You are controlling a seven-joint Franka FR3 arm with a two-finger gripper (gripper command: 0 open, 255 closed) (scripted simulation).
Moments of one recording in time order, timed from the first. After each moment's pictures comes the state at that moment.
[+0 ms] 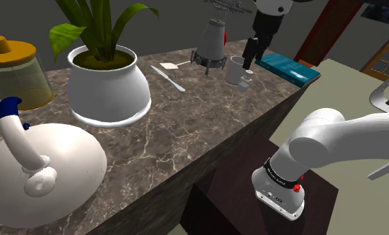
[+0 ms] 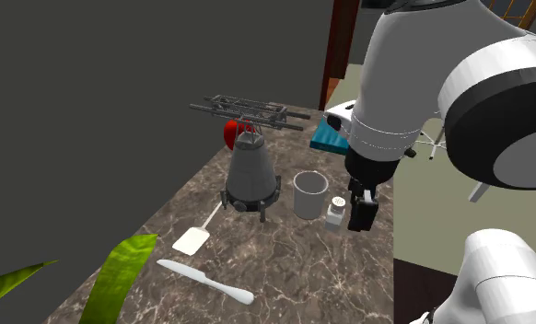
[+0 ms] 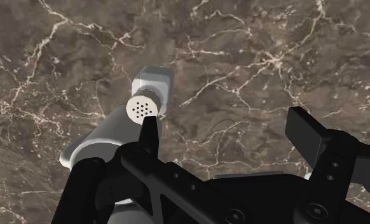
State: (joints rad) arm -0.02 -0.82 0.02 -2.41 -0.10 1.58 -0.09
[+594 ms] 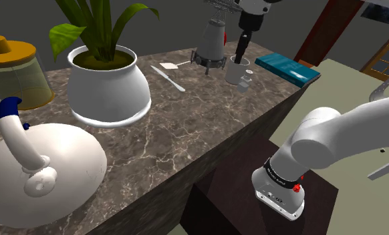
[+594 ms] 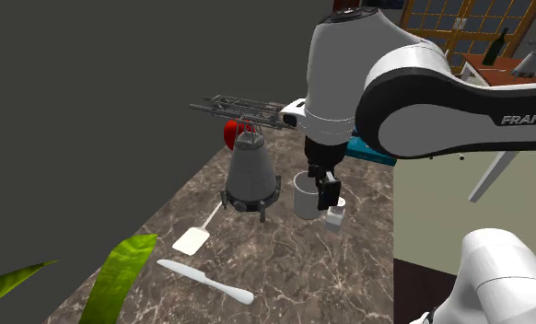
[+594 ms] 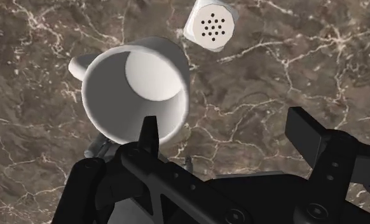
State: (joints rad) arm 0.05 -0.59 -0.13 -2.30 -0.18 1.72 -0.45
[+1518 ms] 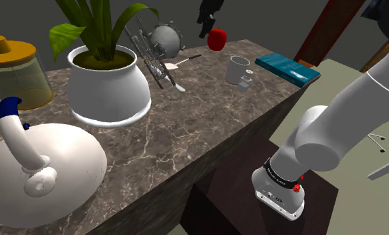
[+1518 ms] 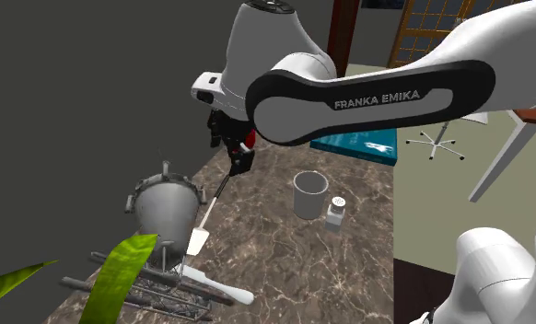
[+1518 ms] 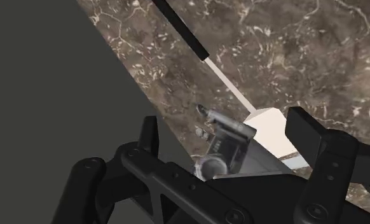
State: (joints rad) arm 0.18 -0.16 -0.27 -1.97 -0.11 2.20 -1.03
